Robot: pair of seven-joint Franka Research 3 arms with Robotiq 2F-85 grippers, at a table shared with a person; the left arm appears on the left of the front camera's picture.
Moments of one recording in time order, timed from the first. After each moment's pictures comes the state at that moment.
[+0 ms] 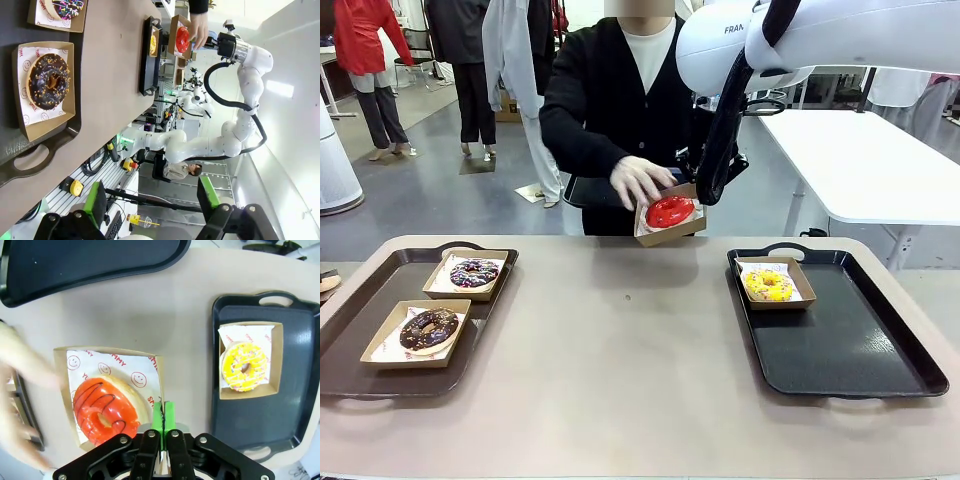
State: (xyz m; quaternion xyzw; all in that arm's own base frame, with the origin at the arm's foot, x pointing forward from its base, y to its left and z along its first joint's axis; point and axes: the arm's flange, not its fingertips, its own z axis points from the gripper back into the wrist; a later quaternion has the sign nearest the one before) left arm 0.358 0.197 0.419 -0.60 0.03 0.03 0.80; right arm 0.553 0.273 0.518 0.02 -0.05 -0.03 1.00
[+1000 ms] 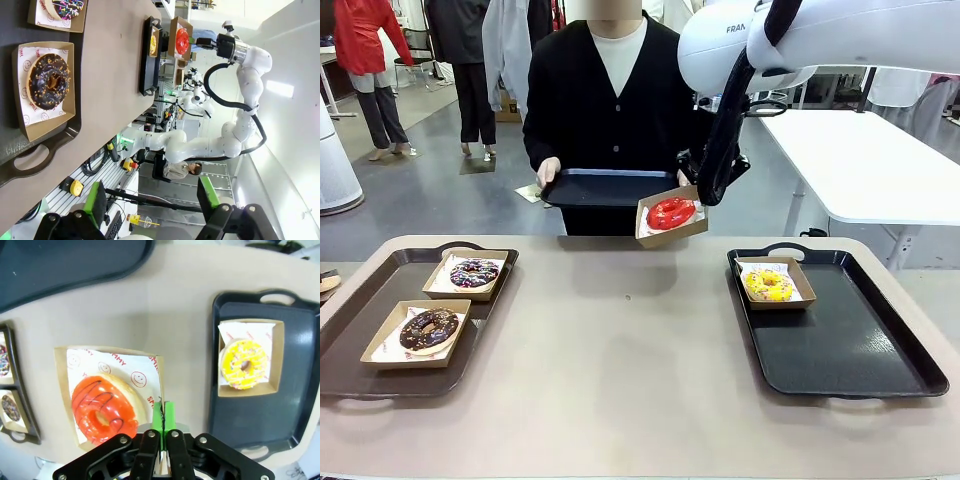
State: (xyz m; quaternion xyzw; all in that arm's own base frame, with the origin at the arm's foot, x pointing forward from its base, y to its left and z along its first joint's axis) left arm 0.358 0.197 0.418 -0.60 0.03 0.03 0.80; right arm 0.547 0.262 0.515 0.03 -0.04 -0.02 1.00
